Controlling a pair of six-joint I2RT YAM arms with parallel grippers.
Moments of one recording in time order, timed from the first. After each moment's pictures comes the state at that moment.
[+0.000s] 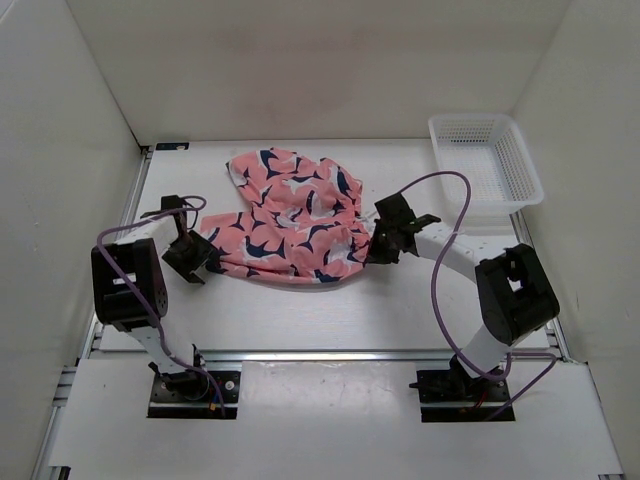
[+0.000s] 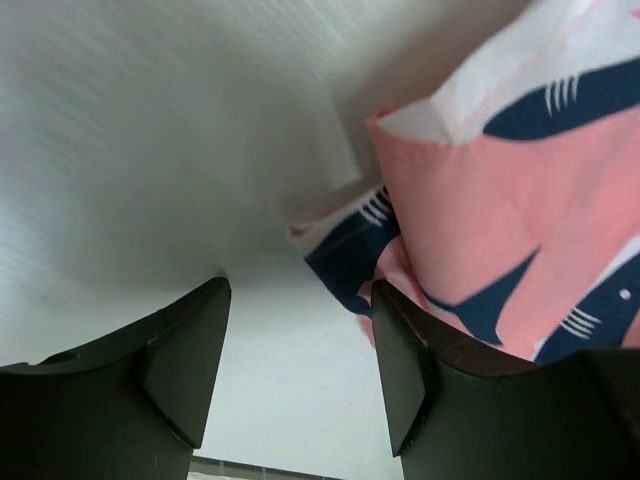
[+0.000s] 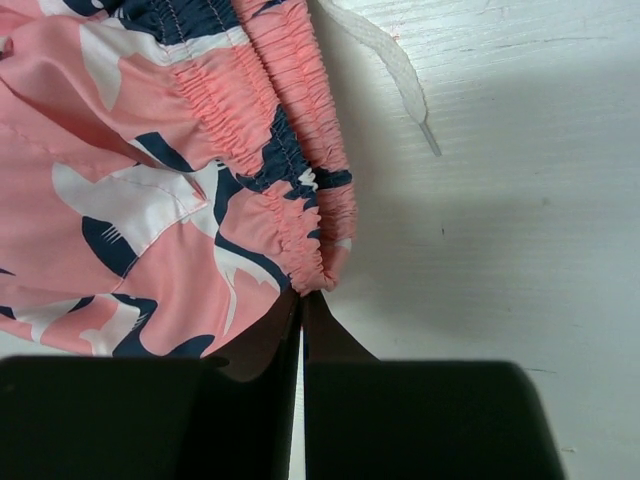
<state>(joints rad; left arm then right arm) 0.14 1.68 1.01 -0.73 0.05 -0.72 0.52 1.64 1.01 -0.42 -0.04 0.74</state>
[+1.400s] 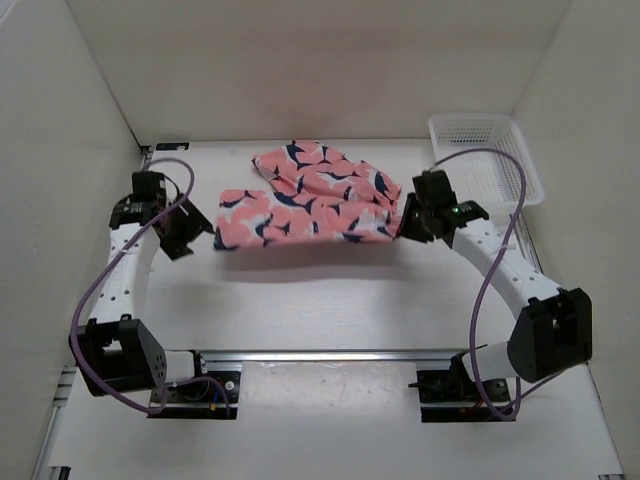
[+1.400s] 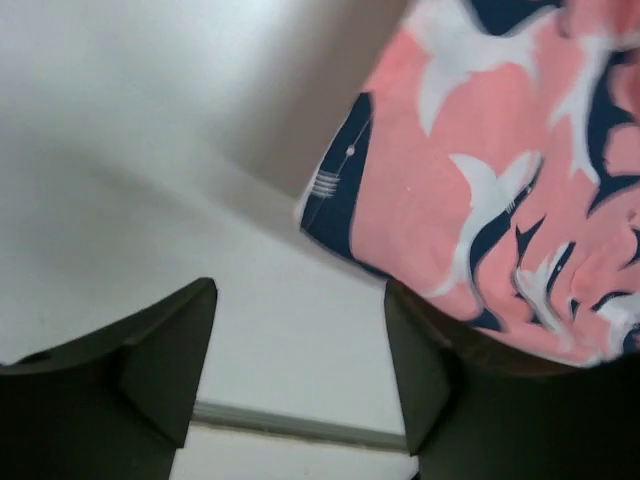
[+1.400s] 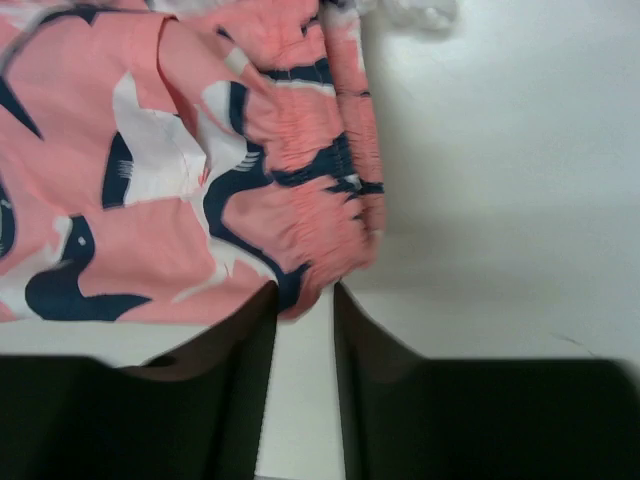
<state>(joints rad) 0.12 1.31 1.27 -0.90 0.12 -0.61 0.39 1.42 1.22 -0.63 0.06 0.56</state>
